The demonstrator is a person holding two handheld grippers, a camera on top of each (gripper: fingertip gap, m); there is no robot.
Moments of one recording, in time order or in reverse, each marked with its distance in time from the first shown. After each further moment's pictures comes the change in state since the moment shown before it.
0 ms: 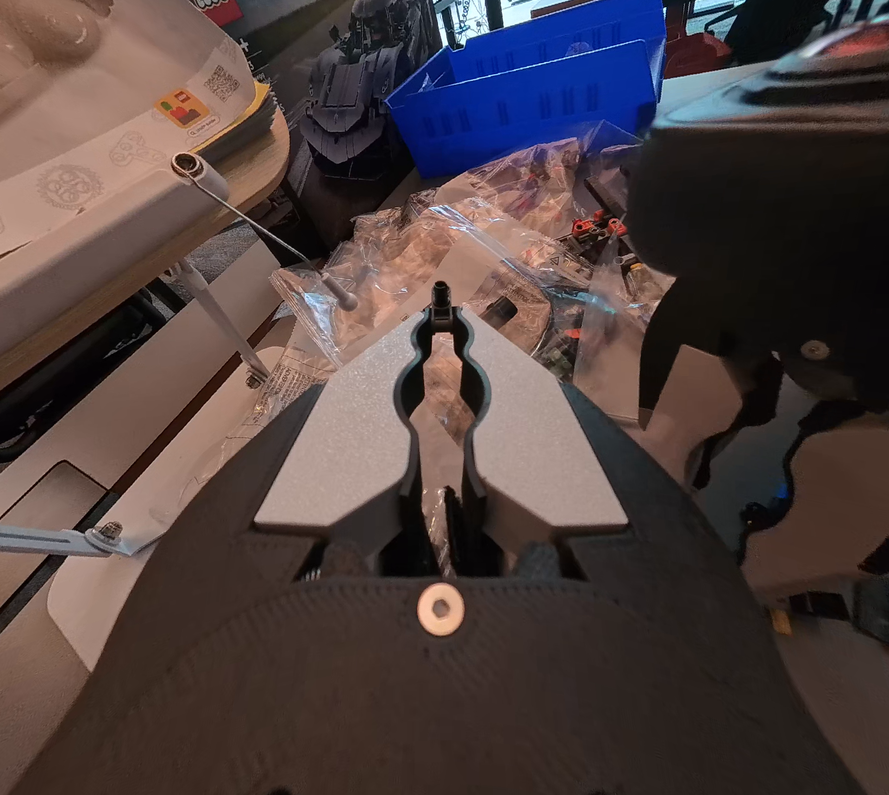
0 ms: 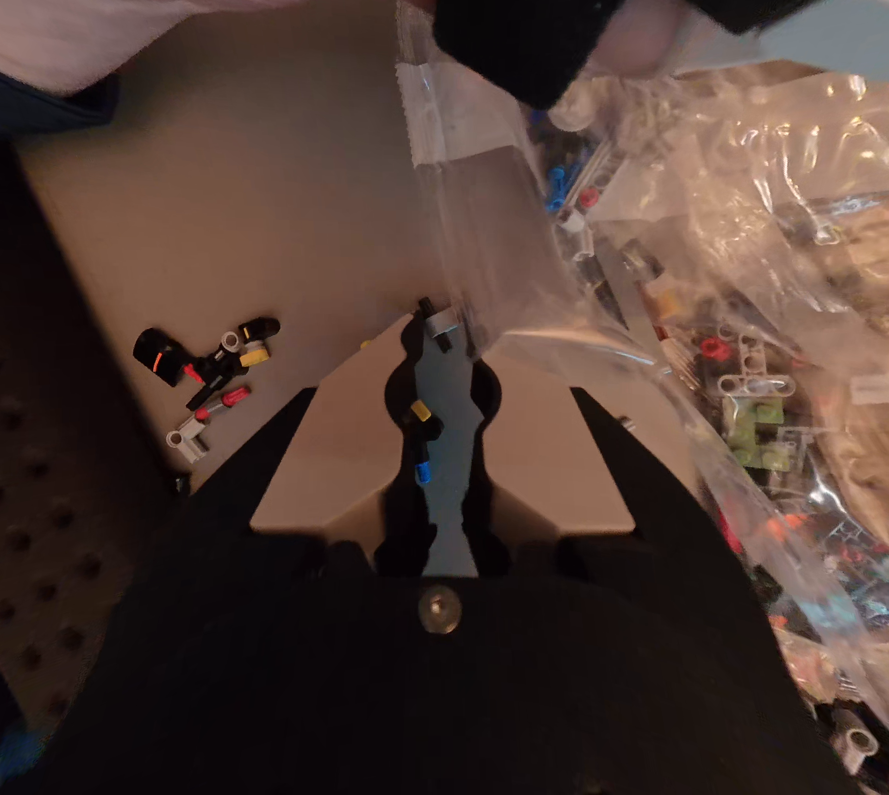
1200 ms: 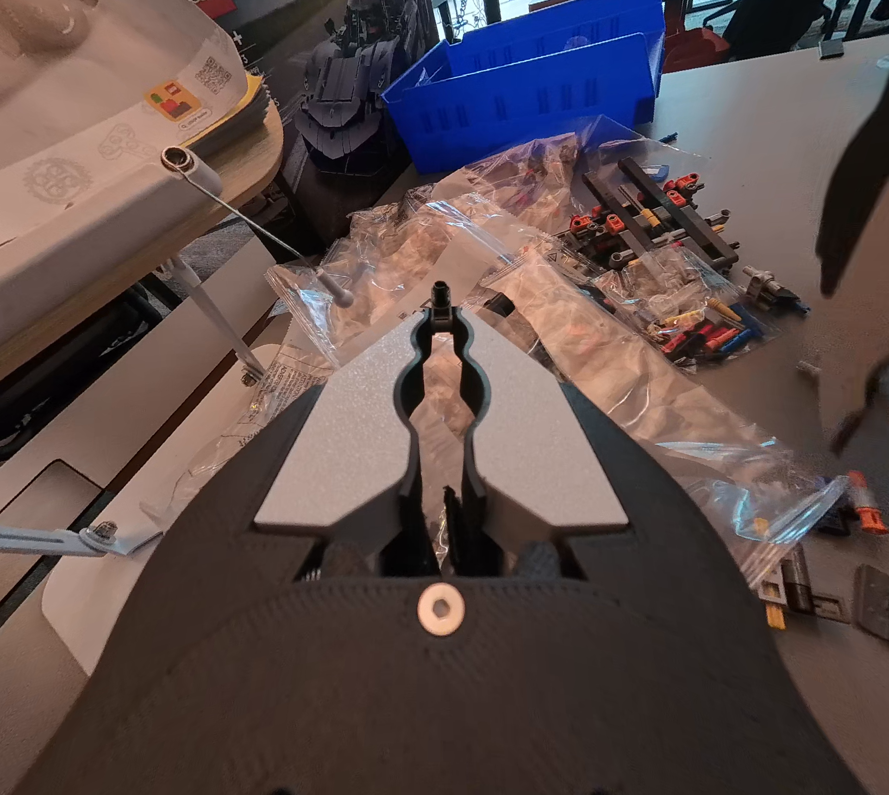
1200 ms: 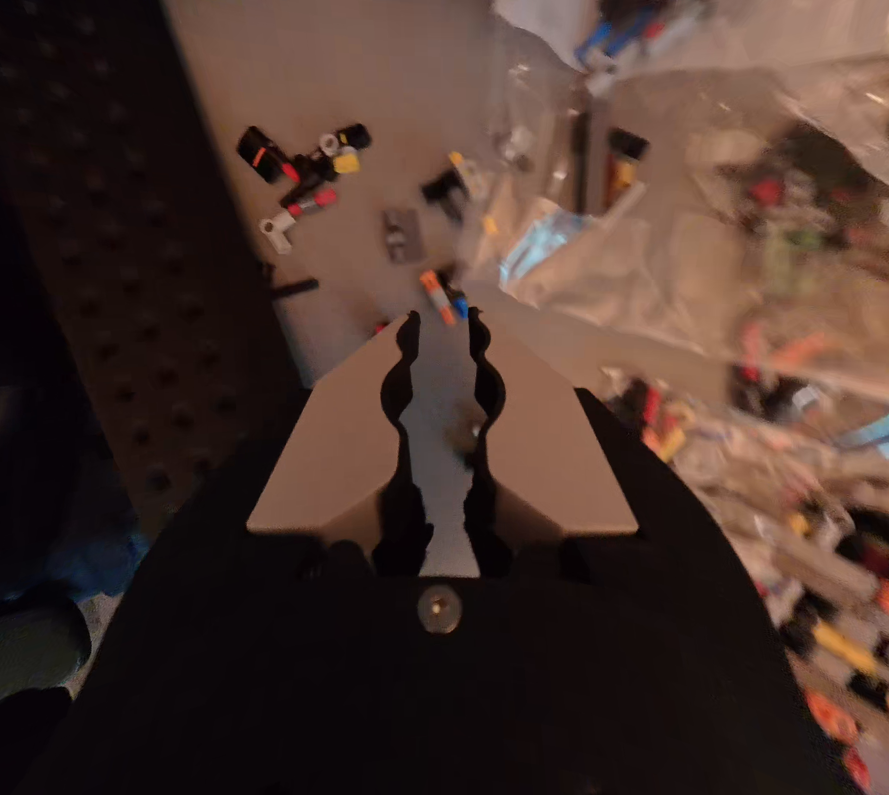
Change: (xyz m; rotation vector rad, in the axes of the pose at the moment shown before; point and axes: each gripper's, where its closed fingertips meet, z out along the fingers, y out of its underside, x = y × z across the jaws) left arm 0.004 0.000 0.001 -0.009 0.003 -0.004; right arm -0.027 0.058 -0.060 -0.045 -0.086 -0.123
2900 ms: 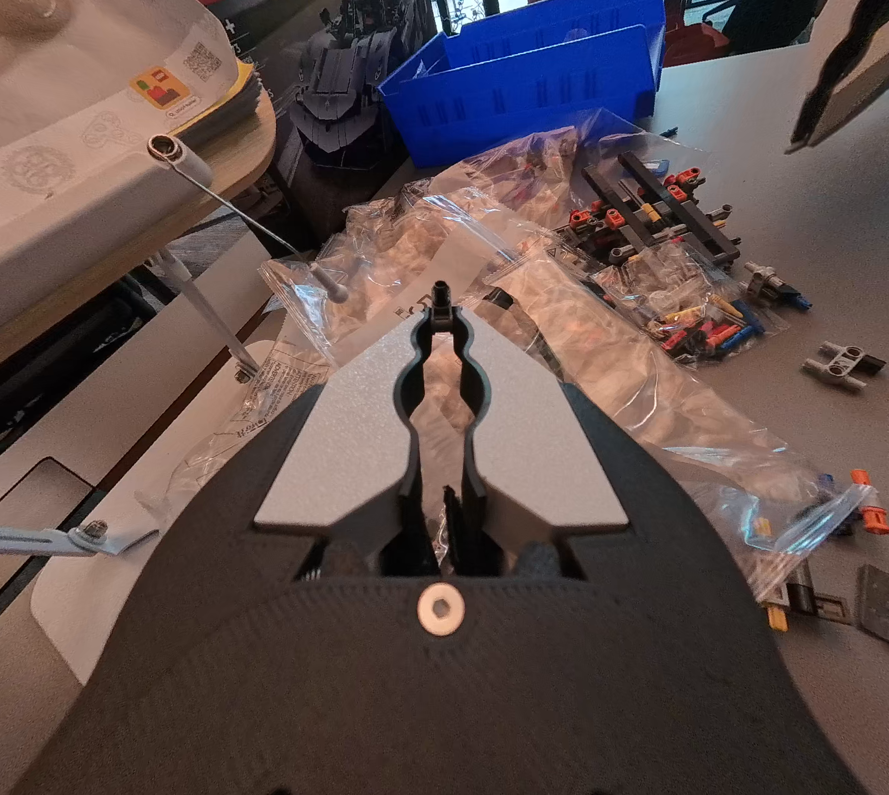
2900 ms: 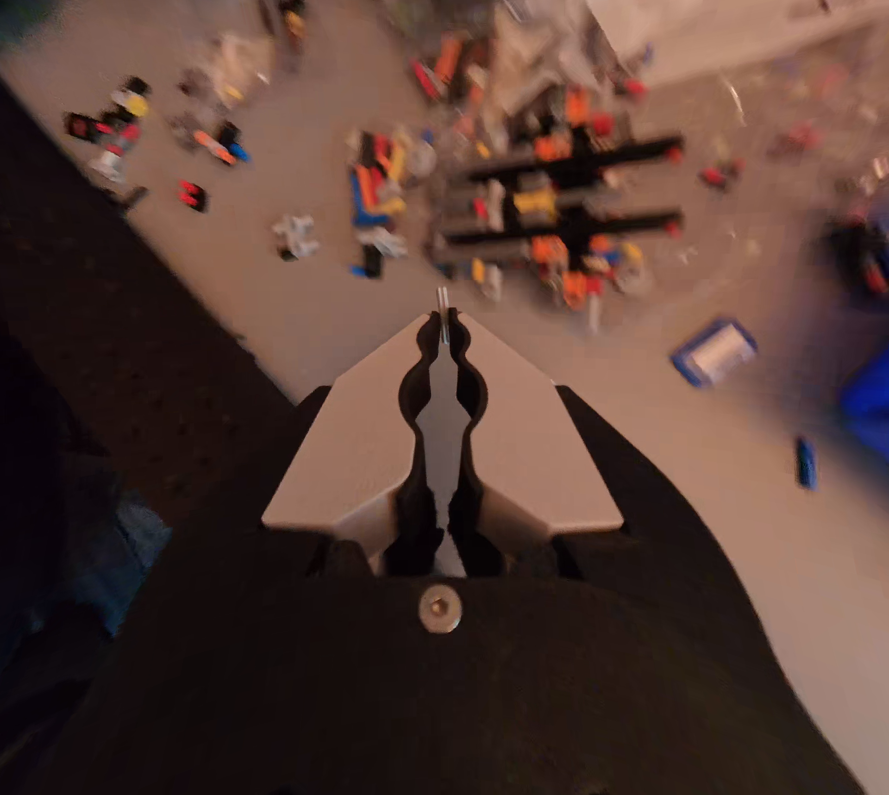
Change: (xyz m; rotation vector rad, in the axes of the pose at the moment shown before) left arm 0.001 0.004 0.002 -0.009 0.005 -0.005; right arm 0.081 0.110 -0.122 0.178 0.203 0.364
